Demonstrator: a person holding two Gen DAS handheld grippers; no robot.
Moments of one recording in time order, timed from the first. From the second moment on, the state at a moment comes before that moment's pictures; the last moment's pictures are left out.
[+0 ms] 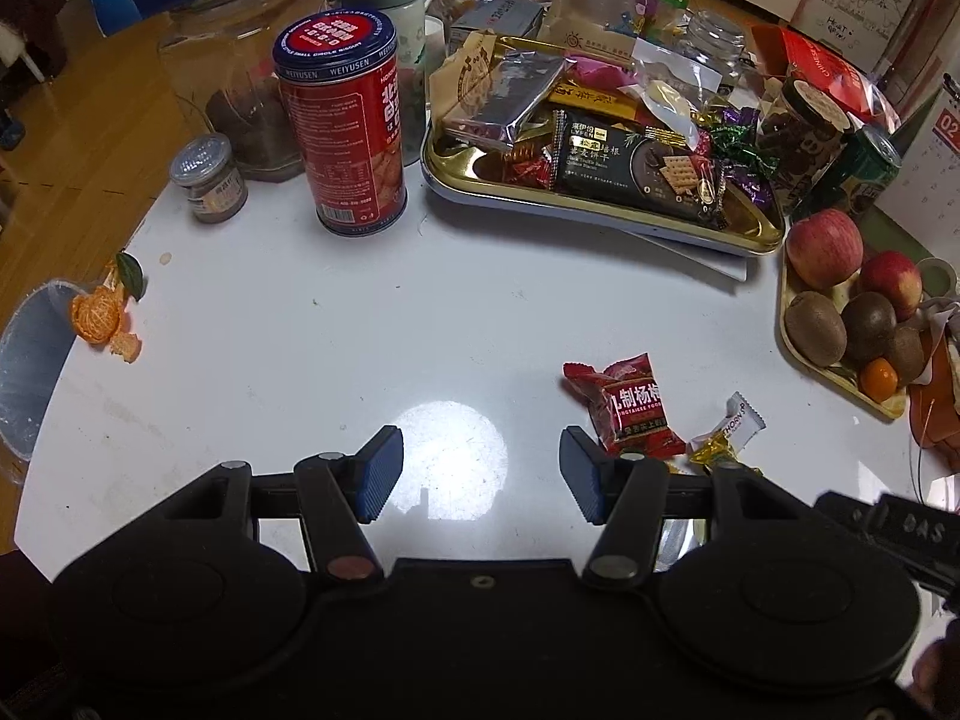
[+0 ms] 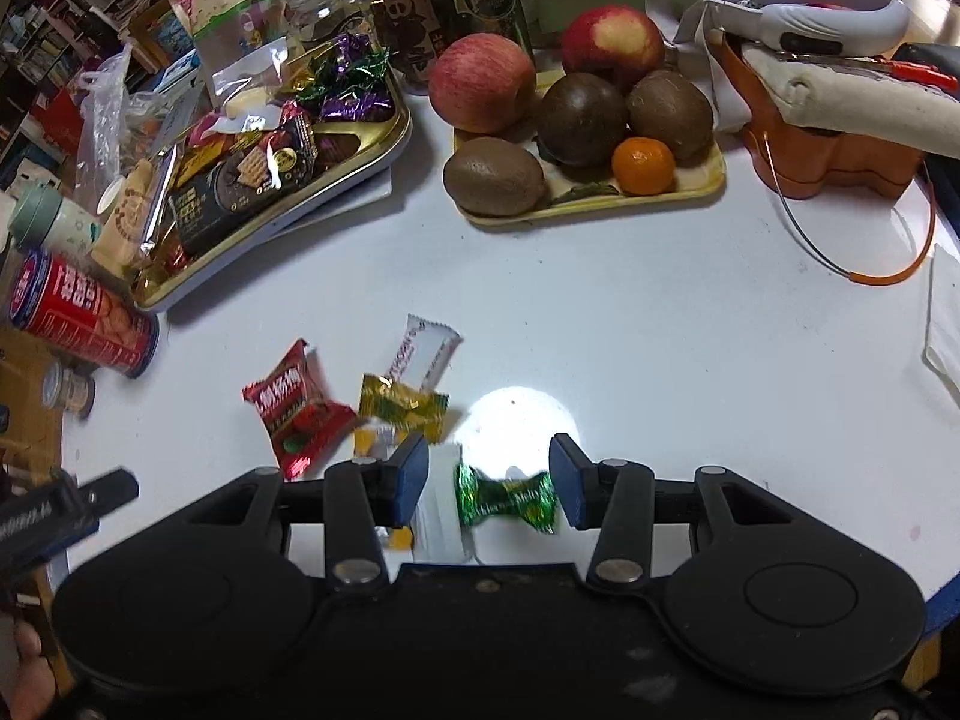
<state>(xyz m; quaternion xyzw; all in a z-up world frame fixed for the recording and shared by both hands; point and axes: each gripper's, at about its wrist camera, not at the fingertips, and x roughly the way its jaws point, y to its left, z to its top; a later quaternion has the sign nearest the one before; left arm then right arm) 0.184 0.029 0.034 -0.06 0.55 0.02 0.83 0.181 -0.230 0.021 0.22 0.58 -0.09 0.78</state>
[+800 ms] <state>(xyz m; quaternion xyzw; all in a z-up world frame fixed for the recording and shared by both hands) 0.192 0.030 0.030 -0.07 0.55 0.03 0.83 0.248 -0.181 -0.052 0.19 0.56 -0.13 0.79</state>
